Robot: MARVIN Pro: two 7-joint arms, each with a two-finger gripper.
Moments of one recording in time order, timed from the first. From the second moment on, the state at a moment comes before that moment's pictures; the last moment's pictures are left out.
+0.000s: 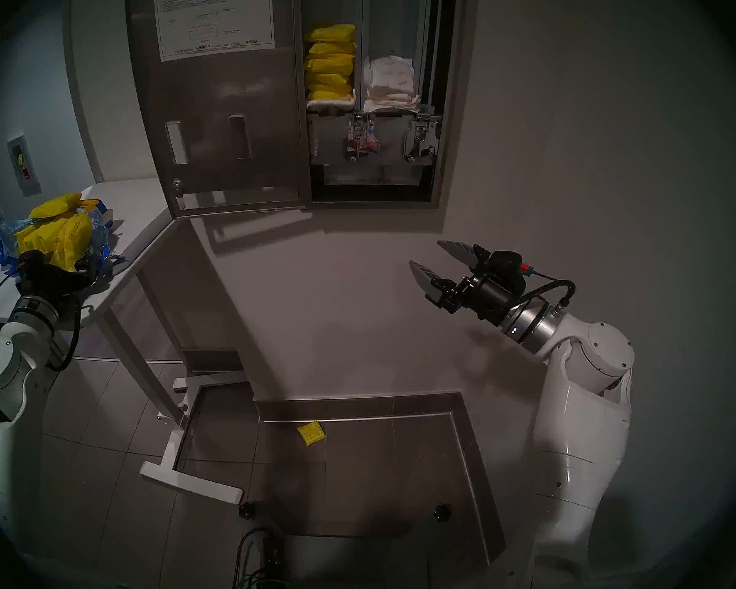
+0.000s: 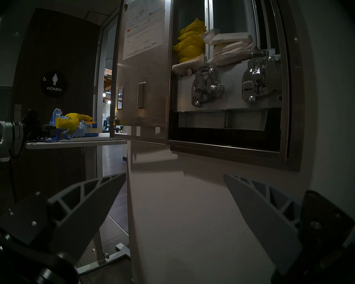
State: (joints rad) left arm 1.98 -1.06 -2.11 -2.06 -0.53 0.24 0.17; right arm -1.46 -1.55 2.05 -1.78 0.11 0.21 1.26
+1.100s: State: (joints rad) left arm 1.93 -1.00 -2.06 -2.00 -0.50 0.19 0.14; right arm -1.46 -1.55 2.05 -1.78 0.11 0.21 1.26
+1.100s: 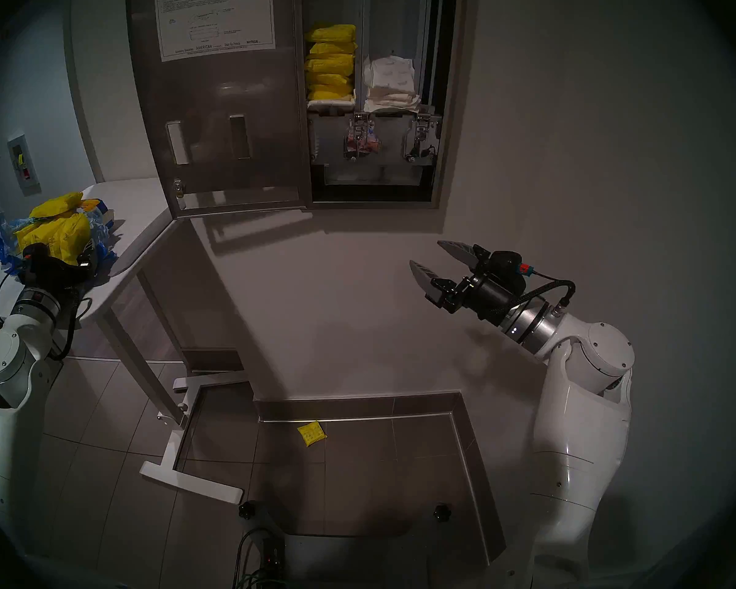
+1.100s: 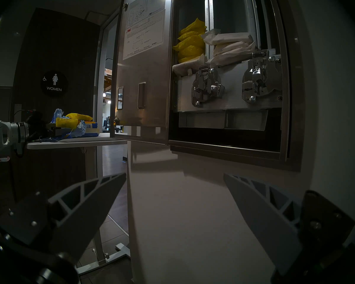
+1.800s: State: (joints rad) left arm 1.92 -1.00 -2.05 -2.00 -0.49 0.20 0.17; right arm -1.46 -1.55 2.05 -1.78 0.11 0.21 1.26
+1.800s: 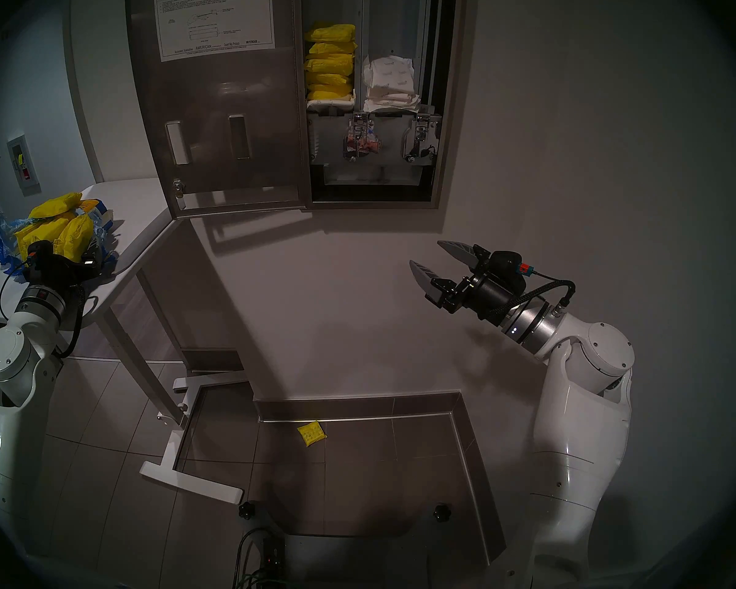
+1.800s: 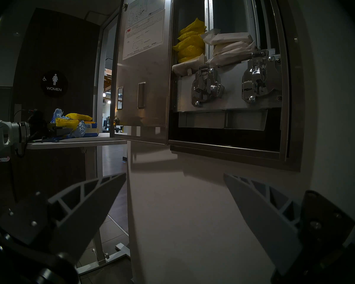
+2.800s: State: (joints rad) left arm 1.96 -0.98 -2.09 -1.97 -0.44 0.16 0.11; right arm -1.46 -1.55 2.05 -1.78 0.11 0.21 1.26
